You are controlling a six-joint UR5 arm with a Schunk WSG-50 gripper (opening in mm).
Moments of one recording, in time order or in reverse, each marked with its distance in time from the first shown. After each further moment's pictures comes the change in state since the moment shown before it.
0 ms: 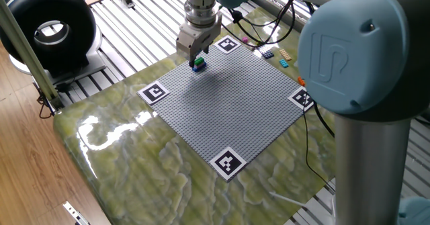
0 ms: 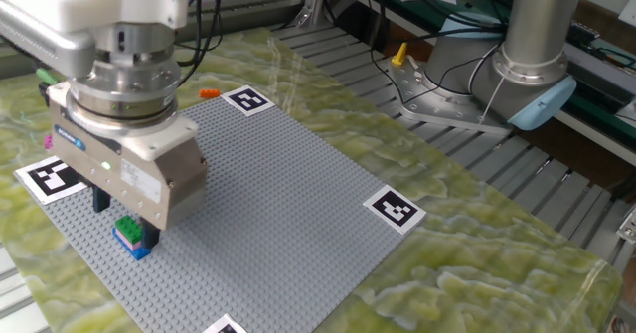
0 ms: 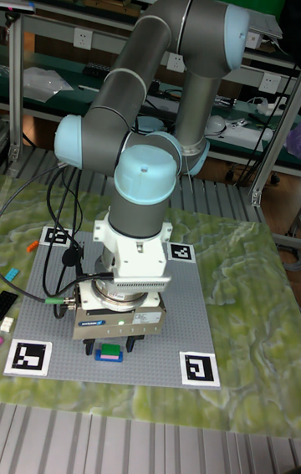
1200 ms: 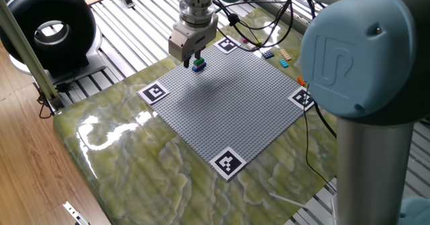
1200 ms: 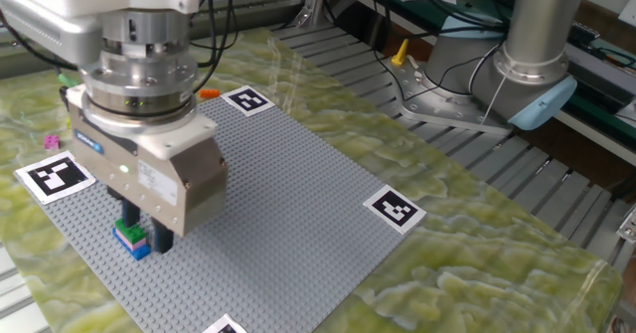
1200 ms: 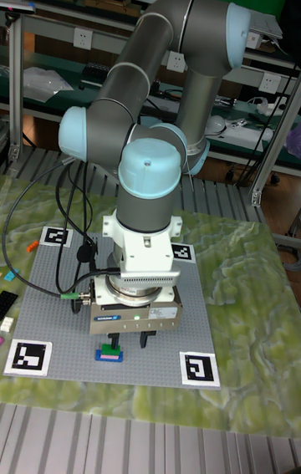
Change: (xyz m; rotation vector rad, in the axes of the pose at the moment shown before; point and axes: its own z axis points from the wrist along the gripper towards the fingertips) arm -0.008 0.029 -0.006 -0.081 -0.011 0.064
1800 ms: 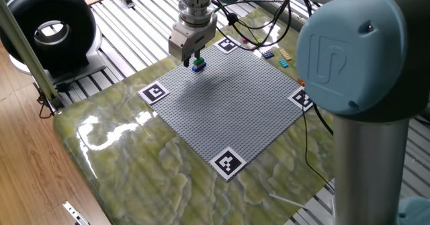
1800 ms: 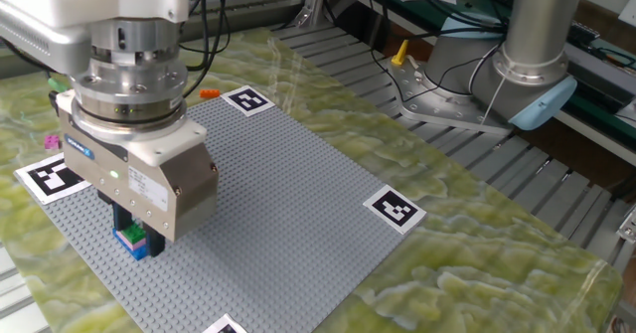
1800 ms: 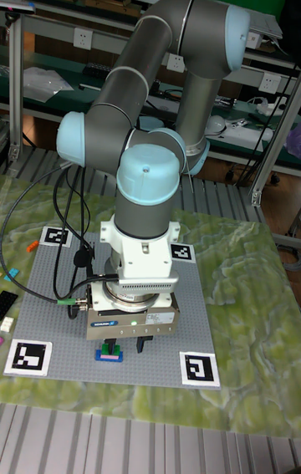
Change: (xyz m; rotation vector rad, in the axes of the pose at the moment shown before) arm -0.003 -0.006 0.005 0.008 0.009 -0.012
